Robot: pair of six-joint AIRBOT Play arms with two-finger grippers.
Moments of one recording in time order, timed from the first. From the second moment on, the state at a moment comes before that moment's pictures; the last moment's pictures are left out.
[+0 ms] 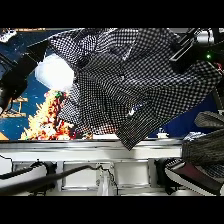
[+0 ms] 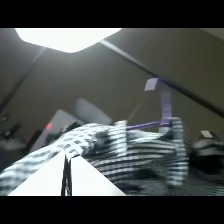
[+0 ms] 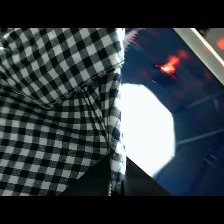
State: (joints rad) left arm 0.20 -1.34 1.02 -0.57 -1.31 -0.11; right arm 0.35 -1.10 1.85 -1.62 1.43 1.06
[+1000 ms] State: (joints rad) left arm -0.01 -1.15 1.20 -0.51 -0.87 -0.06; right arm 0.49 -1.15 1.85 -1.66 1.48 1.03
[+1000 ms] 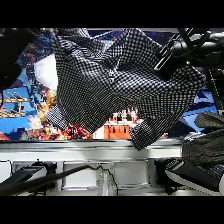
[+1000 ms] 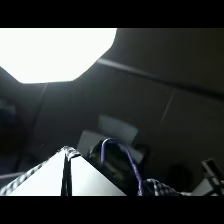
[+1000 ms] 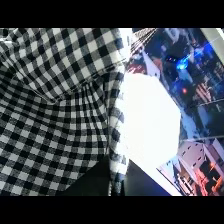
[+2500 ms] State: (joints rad) left arm -0.16 -1.16 1.23 -0.10 -0.99 -0.33; right arm 0.49 -1.08 1.79 -1.96 1.36 1.21
